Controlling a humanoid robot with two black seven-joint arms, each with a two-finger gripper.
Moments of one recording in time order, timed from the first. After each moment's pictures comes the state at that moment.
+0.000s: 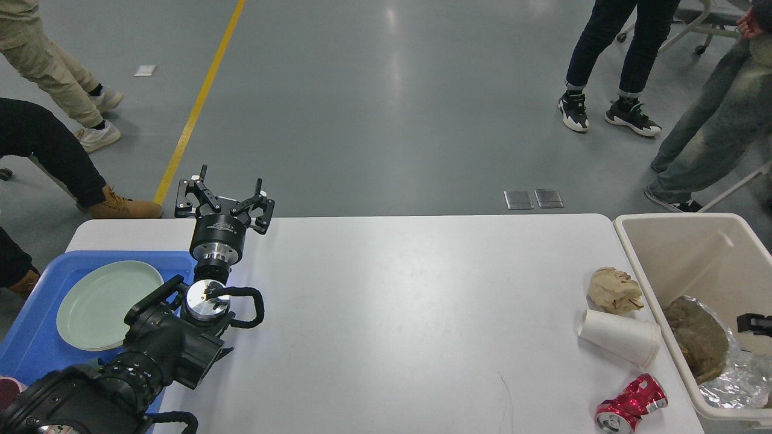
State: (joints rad) left arm -0.73 -0.04 -1.03 -0.28 -0.23 -0.53 -0.39; right arm 1.07 -0.63 -1.14 0.57 -0.51 0.23 -0.08
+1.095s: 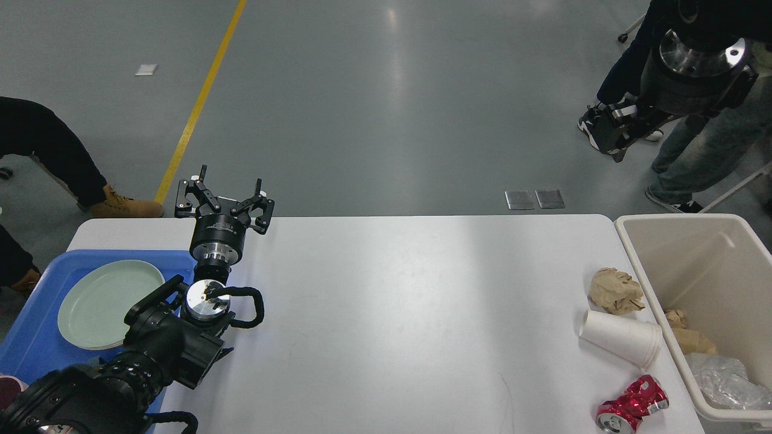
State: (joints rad) left arm -0.73 -0.03 -1.03 -0.28 -0.23 -0.53 -0.39; right arm 2.22 -0.26 -1.27 1.06 -0.50 0.96 -0.07
